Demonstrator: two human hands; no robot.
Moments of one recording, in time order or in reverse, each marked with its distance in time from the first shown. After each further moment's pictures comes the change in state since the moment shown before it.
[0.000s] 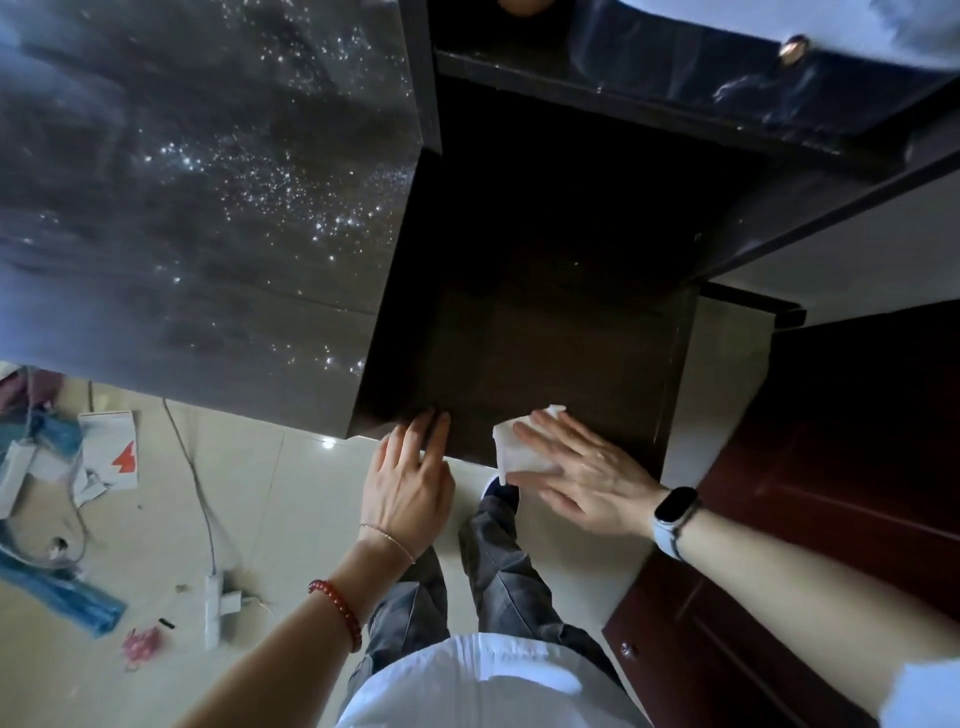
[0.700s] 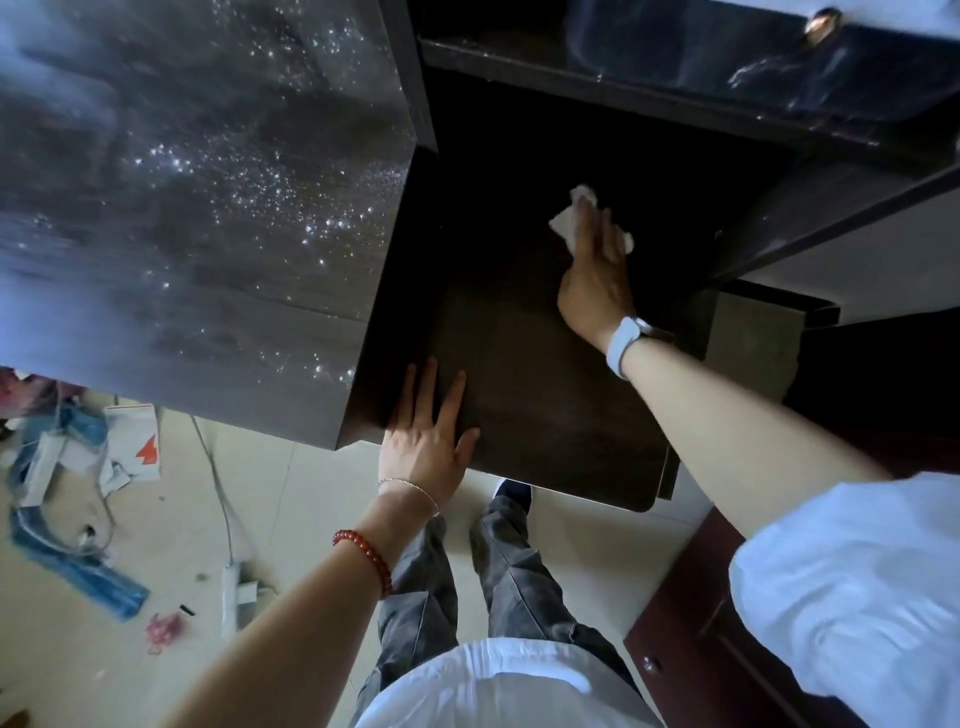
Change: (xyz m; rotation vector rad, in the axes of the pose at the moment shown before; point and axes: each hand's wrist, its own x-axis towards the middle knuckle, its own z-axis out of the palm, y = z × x) left_hand 0.047 0.003 0.007 -0.034 -0.065 -0.105; right_hand 0.126 0.097 -0.073 0.482 0.339 0.811
